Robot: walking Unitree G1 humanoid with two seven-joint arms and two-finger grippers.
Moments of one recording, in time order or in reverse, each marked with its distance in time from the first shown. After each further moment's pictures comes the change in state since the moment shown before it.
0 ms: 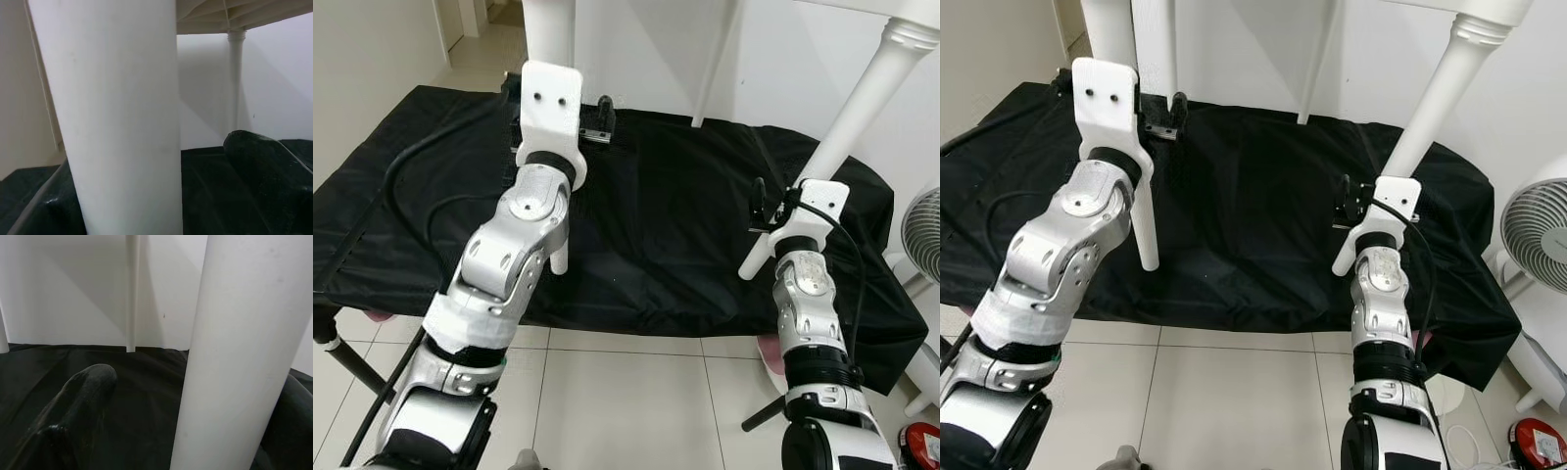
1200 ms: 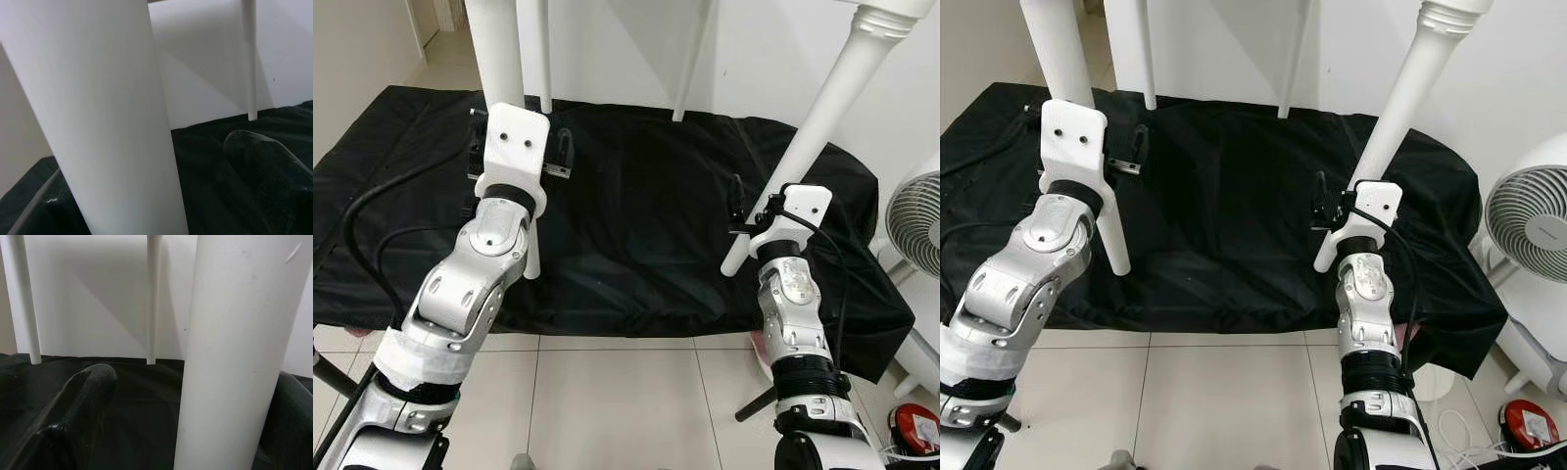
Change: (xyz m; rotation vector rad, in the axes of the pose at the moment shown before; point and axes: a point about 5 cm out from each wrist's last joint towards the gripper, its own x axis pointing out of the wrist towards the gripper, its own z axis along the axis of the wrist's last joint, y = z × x) left arm -0.028 0.037 -0.026 0.136 0.063 0.086; right arm -0.010 0.023 0.005 0.064 -0.086 0.134
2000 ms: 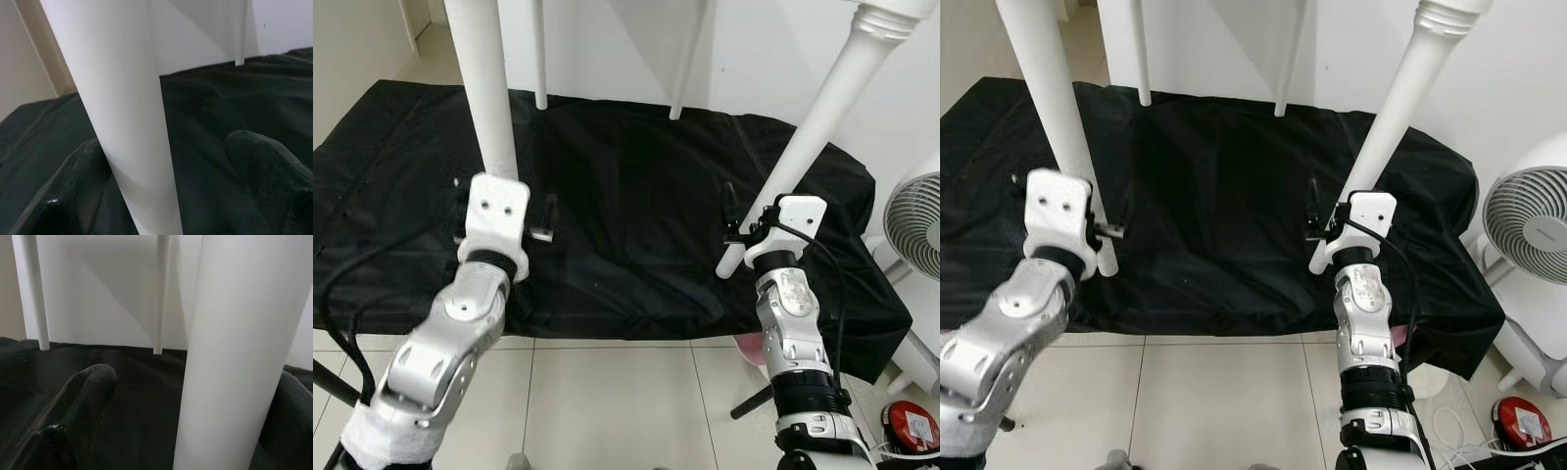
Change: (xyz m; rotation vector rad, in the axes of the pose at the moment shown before) left arm -0.052 0.004 -0.041 -0.020 0.162 -0.004; right arm -0.013 0.003 -0.007 -0.001 0.031 0.027
